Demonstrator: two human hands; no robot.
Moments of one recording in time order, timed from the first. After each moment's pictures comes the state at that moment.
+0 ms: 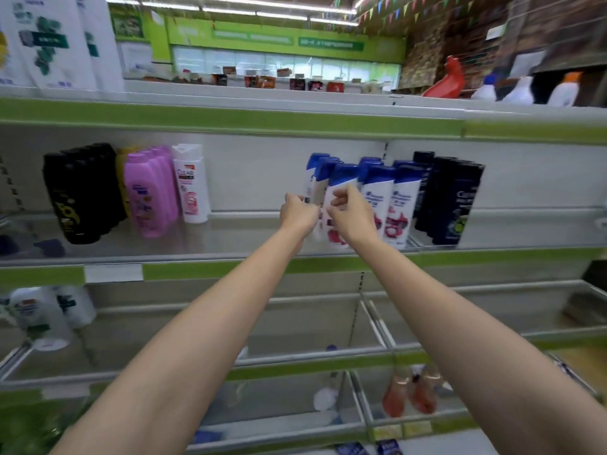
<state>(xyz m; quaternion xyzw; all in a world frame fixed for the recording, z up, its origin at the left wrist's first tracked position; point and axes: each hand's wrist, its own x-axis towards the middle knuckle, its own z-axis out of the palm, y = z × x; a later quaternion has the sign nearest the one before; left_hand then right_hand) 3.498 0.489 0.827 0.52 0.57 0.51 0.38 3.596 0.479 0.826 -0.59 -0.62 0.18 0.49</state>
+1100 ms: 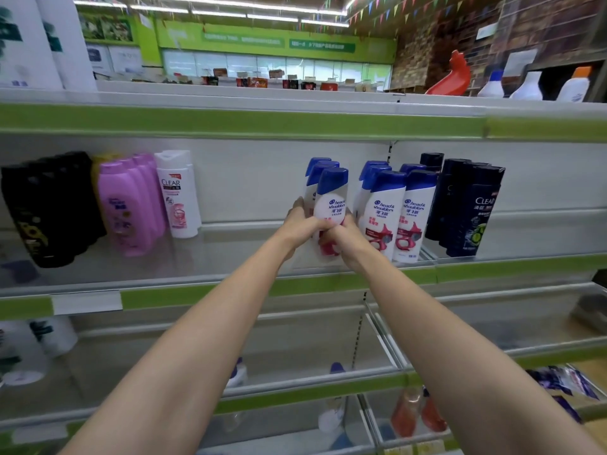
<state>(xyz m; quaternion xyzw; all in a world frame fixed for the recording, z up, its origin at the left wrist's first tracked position) 3.491 0.553 0.809 0.61 0.47 0.45 0.46 3.592 0.542 0.791 -0.56 -0.52 0.41 0.50</state>
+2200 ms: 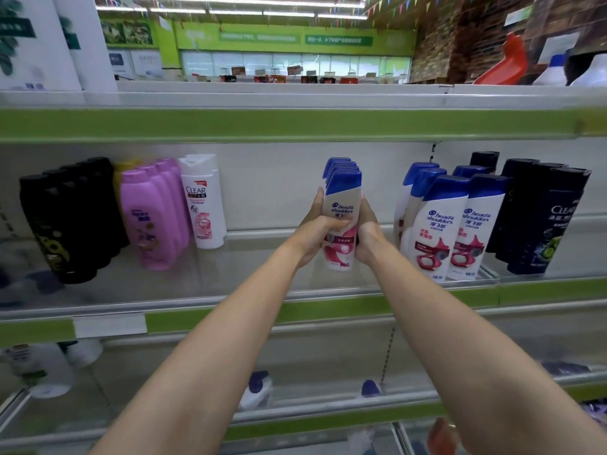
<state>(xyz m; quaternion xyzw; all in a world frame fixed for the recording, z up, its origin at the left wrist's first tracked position) 3.456 0.596 0.798 0.59 0.35 0.47 0.55 3.558 0.600 0.797 -0.35 -0.40 0.59 0.60</state>
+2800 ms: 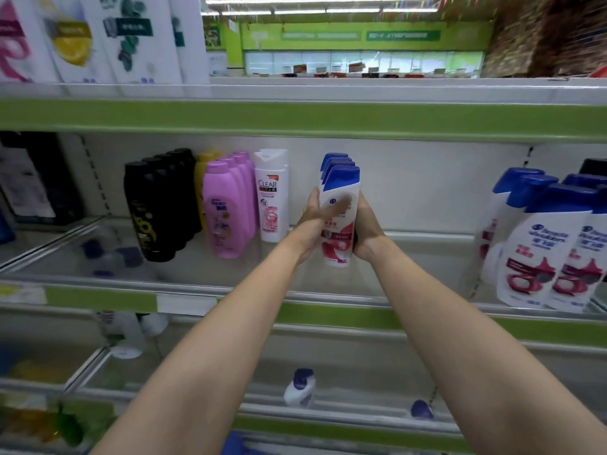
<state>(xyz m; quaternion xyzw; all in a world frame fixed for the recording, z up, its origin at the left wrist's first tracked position) 3.360 0.600 0.800 0.54 0.39 0.57 0.49 3.453 0.636 0.796 -0.30 -0.47 0.67 0.49</state>
